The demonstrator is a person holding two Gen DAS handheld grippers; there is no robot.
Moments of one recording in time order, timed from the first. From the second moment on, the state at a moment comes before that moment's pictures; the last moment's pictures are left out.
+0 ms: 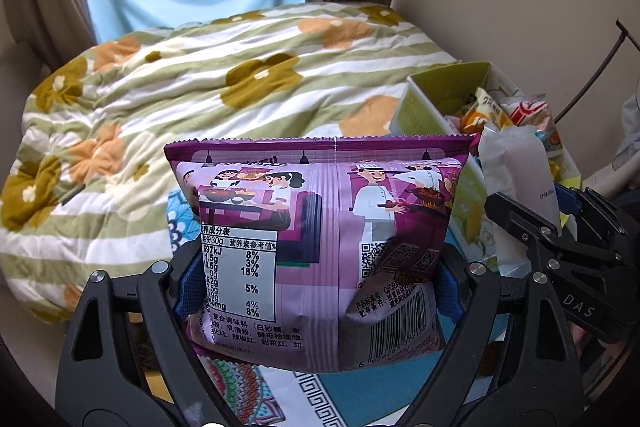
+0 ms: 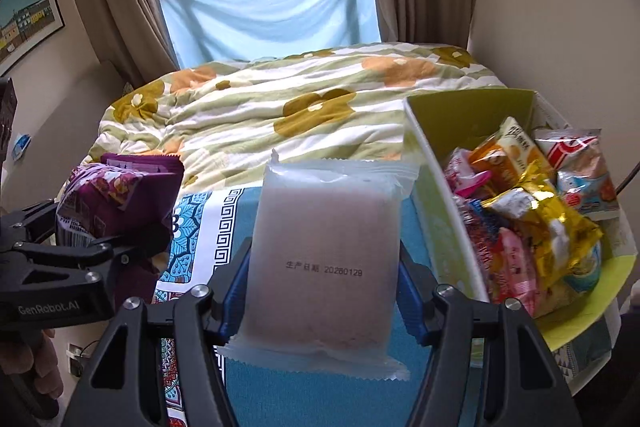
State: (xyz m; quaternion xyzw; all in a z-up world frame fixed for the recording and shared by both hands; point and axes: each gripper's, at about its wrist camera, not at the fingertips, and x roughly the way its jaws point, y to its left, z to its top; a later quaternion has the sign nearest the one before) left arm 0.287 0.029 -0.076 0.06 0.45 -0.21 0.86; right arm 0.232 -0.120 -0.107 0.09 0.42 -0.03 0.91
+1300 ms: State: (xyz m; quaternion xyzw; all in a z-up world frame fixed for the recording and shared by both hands) left arm 0.380 -0.264 -0.113 0.03 0.52 -0.17 0.84; right arm 0.292 -0.414 -0.086 0.10 0.40 0.06 0.91
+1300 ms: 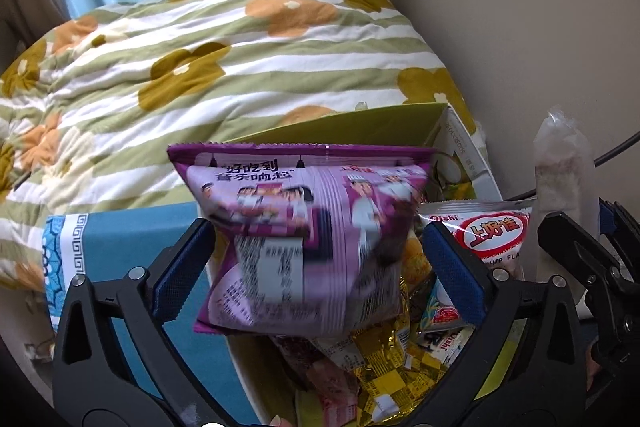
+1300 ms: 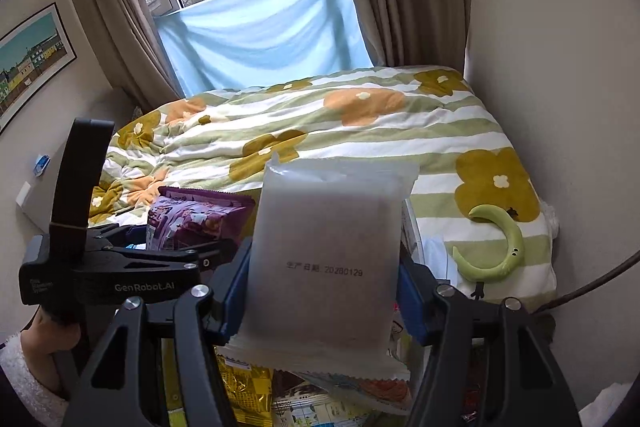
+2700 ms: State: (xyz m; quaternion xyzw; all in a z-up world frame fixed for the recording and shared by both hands) left arm 0.238 -0.145 -0.063 -0.01 0.43 -0.07 0.90; right arm 0.285 -0.391 -0.073 0.09 0.40 0.07 0.91
